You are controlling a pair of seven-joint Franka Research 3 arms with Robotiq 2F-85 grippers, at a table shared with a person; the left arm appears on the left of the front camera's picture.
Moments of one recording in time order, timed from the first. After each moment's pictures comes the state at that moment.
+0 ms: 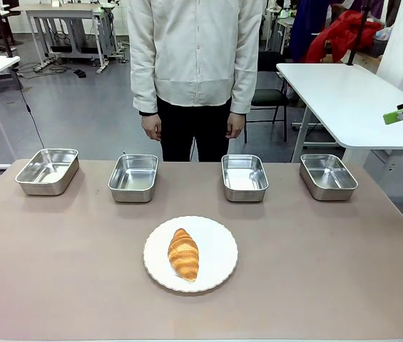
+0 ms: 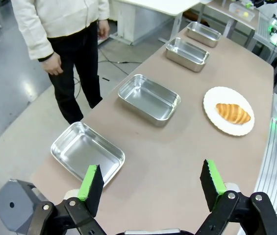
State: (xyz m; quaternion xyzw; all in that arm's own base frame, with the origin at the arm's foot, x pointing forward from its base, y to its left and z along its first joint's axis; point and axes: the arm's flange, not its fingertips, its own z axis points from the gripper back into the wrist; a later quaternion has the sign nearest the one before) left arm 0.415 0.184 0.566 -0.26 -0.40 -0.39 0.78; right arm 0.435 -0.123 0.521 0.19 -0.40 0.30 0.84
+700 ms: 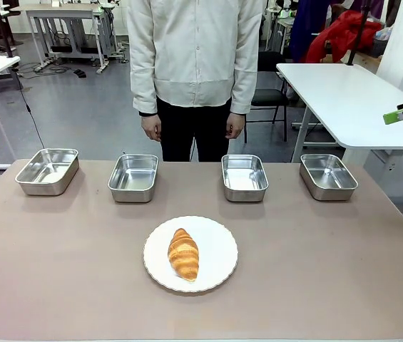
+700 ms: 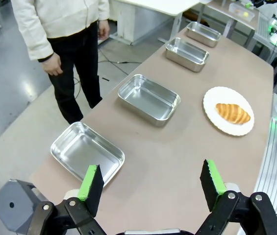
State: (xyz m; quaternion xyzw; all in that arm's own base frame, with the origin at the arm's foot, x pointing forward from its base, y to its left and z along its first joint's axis) left arm 0.415 0.184 0.566 -0.26 -0.40 -0.39 0.78; right arm 0.435 -0.123 0.521 0.19 -0.40 0.30 0.84
